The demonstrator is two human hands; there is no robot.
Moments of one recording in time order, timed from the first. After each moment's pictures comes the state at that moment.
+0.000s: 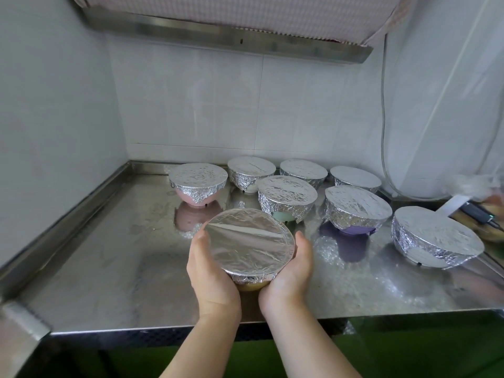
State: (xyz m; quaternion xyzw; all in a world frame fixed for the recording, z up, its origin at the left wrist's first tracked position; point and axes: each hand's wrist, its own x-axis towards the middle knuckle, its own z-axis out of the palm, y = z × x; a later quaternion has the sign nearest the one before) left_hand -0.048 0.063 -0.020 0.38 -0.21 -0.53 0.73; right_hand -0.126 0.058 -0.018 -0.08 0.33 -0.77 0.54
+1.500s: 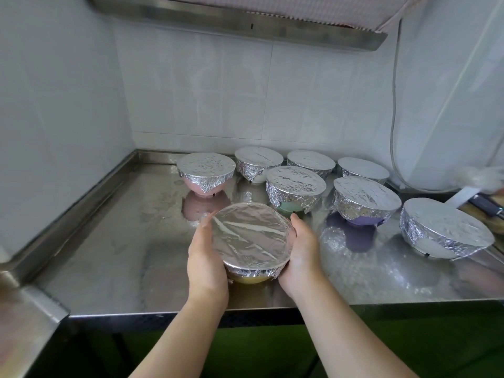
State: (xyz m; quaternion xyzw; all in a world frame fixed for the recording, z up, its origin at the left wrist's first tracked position) left_hand -0.009 0.042 -0.040 0.40 -0.29 -0.56 0.66; right_hand -0.143 0.049 -0.013 -0.17 0.46 -0.66 0.57
